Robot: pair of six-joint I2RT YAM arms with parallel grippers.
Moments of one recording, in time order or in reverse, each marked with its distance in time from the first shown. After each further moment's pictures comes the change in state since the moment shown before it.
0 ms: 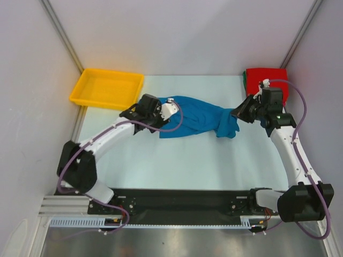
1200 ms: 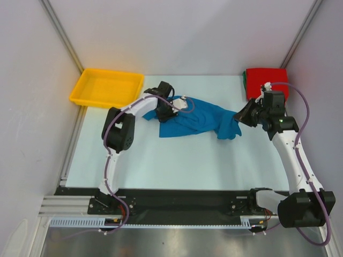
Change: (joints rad) left arm 0.089 0.777 0.657 -0.250 0.135 0.277; right arm -0.009 -0.053 -0.030 -0.063 0.034 -0.045
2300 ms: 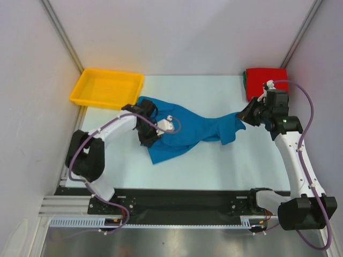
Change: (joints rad) left arm 0.010 -0.553 -0.548 -0.181 0.138 -0.017; right arm -0.004 -0.023 0.055 -0.072 0.029 -0.053
